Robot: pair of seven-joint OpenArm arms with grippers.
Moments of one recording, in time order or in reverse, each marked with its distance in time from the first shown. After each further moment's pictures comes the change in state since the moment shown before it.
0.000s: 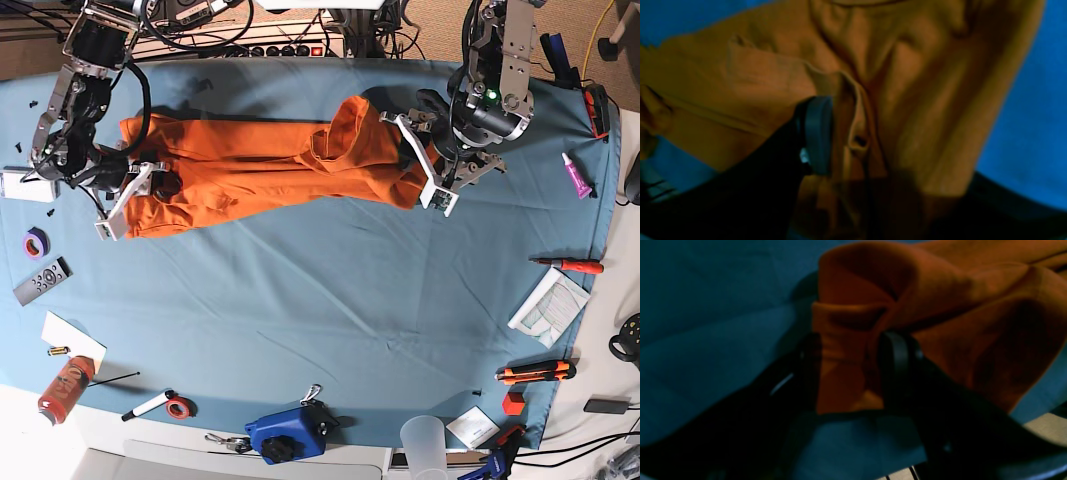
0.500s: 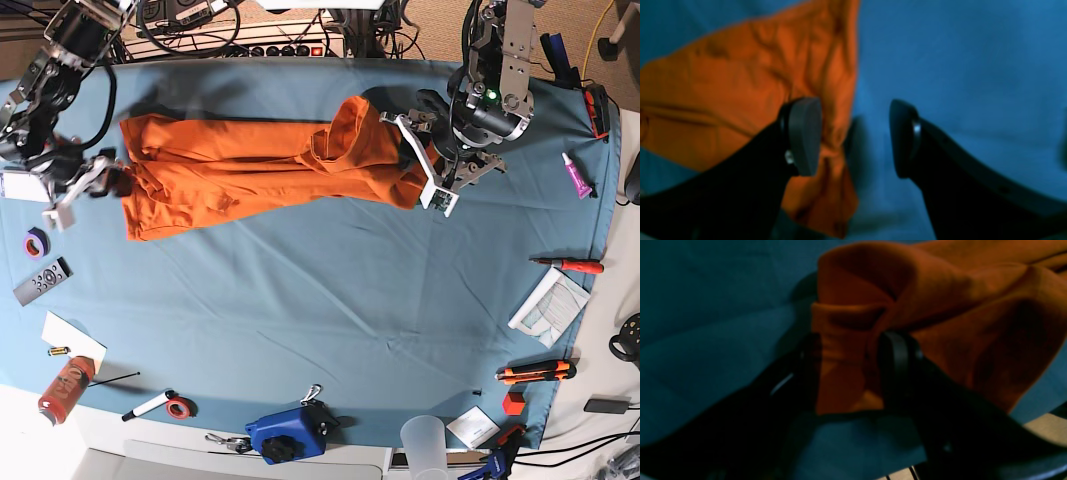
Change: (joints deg) left arm 0.0 0.0 0.0 0.0 0.0 0.0 0.1; right arm -2.9 1.3 10.4 3.6 -4.5 3.9 0.1
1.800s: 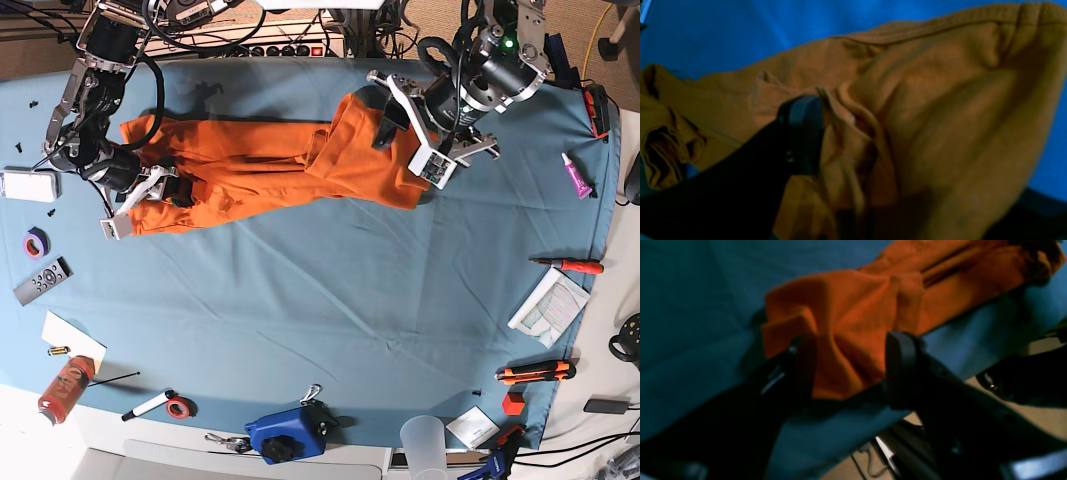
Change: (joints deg) left arm 8.8 0.0 0.0 15.4 -5.9 -8.2 -2.0; right arm 1.4 -5.8 -11.2 -7.0 -0.3 -5.4 8.6
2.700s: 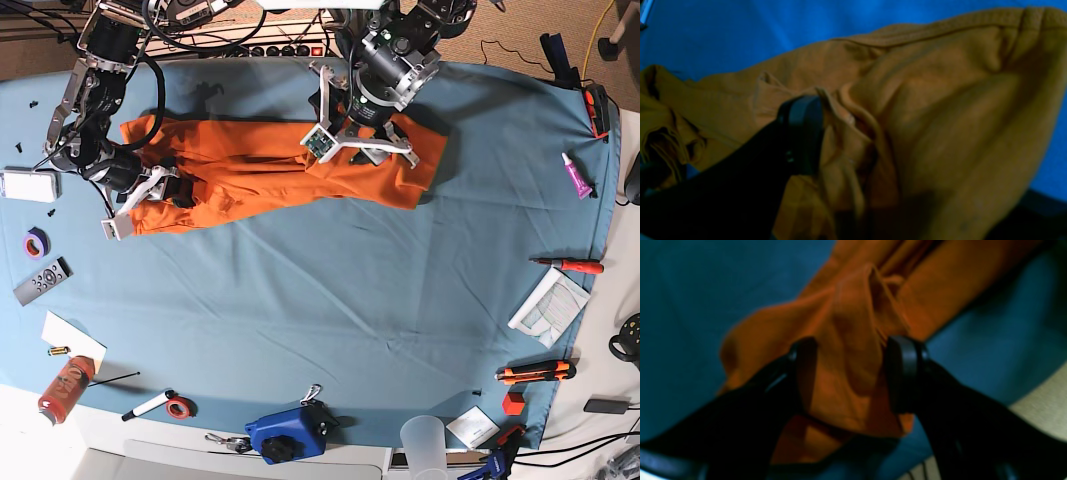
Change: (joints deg) left arm -9.7 -0.3 32.4 -15.4 32.9 13.1 -3.4; right arm 0.0 0.0 0.0 0.0 -0.2 0.1 0.5
